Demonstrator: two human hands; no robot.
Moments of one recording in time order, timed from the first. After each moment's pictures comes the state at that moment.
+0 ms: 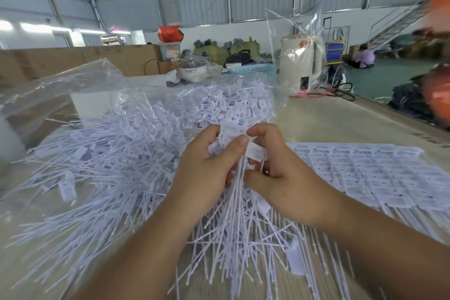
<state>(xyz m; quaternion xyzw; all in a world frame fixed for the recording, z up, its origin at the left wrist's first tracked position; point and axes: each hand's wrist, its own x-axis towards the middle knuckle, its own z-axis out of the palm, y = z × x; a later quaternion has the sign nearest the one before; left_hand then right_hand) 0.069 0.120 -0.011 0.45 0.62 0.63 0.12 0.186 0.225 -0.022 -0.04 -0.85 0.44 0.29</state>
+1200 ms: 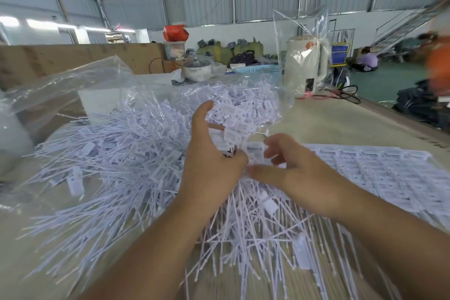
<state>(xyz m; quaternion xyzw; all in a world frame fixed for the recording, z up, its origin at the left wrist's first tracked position) 0.058 0.131 -0.023 0.43 0.64 0.63 -0.03 0.190 0.227 -0.010 -0.22 -0.85 0.42 0.22</state>
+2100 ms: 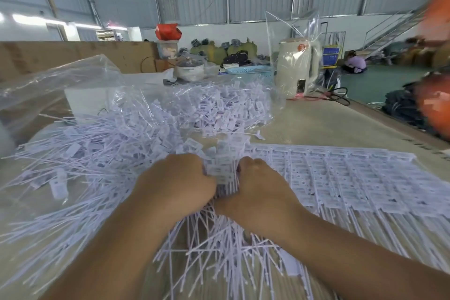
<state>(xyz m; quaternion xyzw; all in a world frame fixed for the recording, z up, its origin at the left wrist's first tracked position) 0.050 0.101 0.005 0.42 0.90 0.14 -0.01 0.154 0.199 -0.032 -0.31 -0.90 0.25 0.17</state>
